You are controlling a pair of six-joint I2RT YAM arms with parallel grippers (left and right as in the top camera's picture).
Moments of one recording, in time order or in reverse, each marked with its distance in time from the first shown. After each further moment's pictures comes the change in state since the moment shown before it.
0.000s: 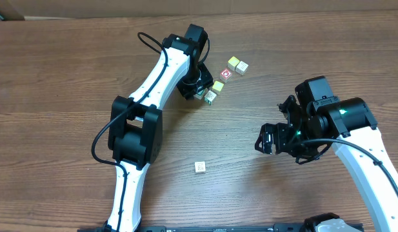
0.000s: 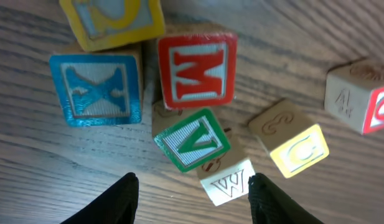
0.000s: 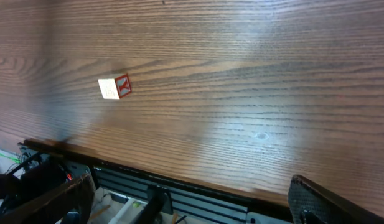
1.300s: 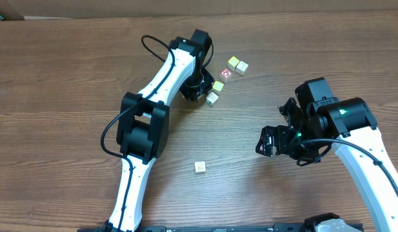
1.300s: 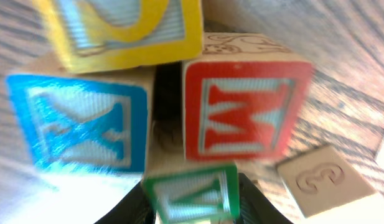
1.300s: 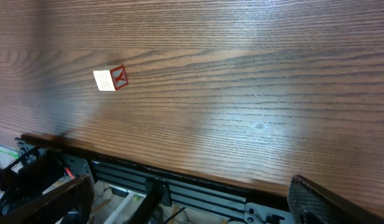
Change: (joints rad) left arm -0.014 0.100 0.083 -0.050 -0.046 -0.097; right arm 0.000 0.000 0.000 -0.032 0.000 -0.003
